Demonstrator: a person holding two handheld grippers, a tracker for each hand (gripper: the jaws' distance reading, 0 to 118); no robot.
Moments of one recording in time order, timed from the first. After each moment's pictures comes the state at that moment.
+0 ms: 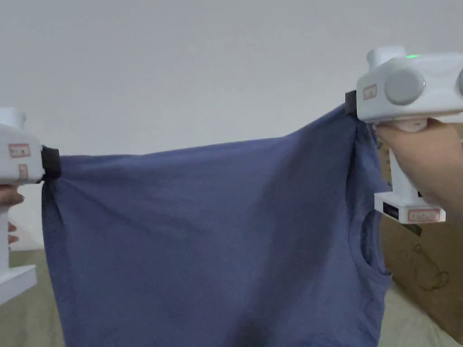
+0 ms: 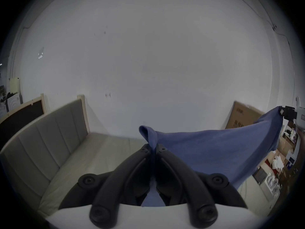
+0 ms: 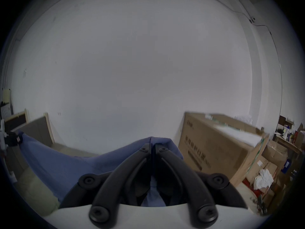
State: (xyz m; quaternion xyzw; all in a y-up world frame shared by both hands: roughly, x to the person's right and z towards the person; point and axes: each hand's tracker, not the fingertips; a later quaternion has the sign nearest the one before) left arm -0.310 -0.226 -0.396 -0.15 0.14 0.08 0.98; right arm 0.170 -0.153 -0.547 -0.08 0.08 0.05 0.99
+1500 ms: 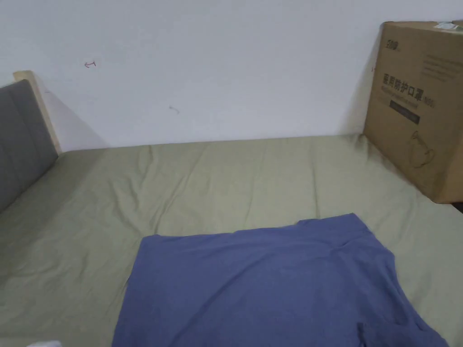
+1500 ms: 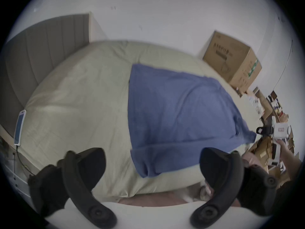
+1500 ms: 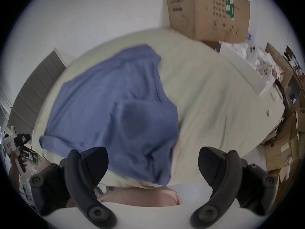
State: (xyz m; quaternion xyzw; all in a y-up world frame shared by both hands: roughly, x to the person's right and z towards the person) left arm -0.203 -0.503 0.063 -0.35 0.05 0.15 0.92; right arm 0.384 -0.519 -0.123 -0.45 0.12 -0.03 0.88
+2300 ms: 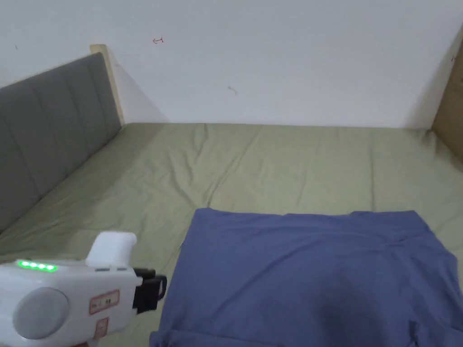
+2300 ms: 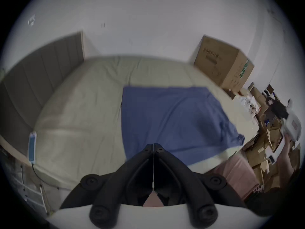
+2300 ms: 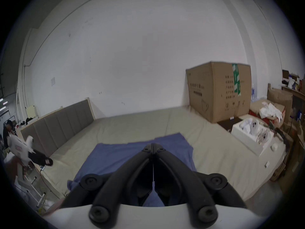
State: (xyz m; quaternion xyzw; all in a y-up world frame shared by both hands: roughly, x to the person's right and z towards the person) left arm -0.190 -0.429 0.043 -0.41 0.02 0.12 0.91; right arm 0.303 -0.388 -0.057 -0.15 0.18 -0.07 0.97
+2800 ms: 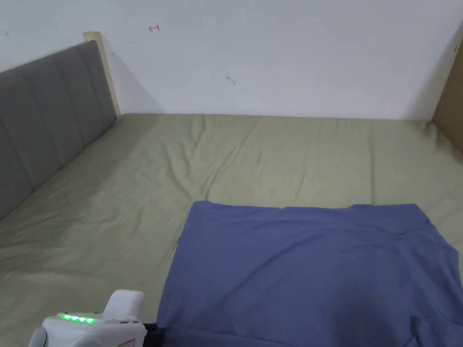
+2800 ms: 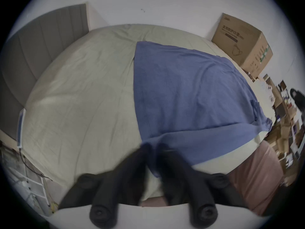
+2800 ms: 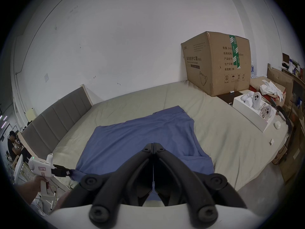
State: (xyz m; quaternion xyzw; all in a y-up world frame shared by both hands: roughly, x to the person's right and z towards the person) left arm -0.205 -0.562 0.026 -0.46 0.07 0.09 0.88; right arm 0.299 -0.419 -0.067 -0.25 0.17 -0.09 0.95
